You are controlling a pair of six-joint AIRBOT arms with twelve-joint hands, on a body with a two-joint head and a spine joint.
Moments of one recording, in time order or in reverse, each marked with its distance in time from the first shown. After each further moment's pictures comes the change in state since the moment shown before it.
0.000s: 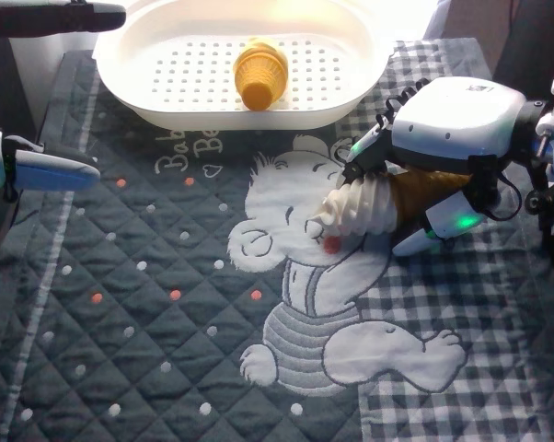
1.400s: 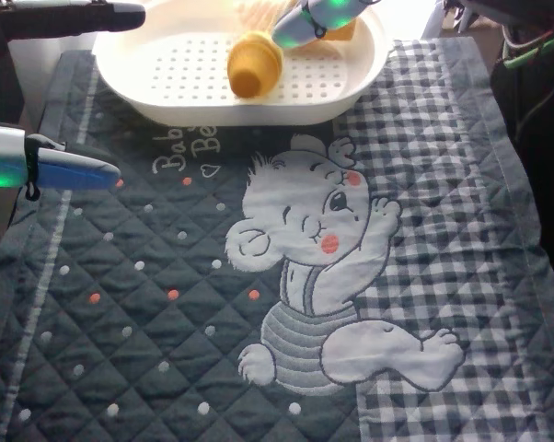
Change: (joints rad) left arm -0.019 -0.047 0.029 0.005 0.016 -0.026; right arm 0.446 -0.333 0.408 -0.061 -0.298 -0.130
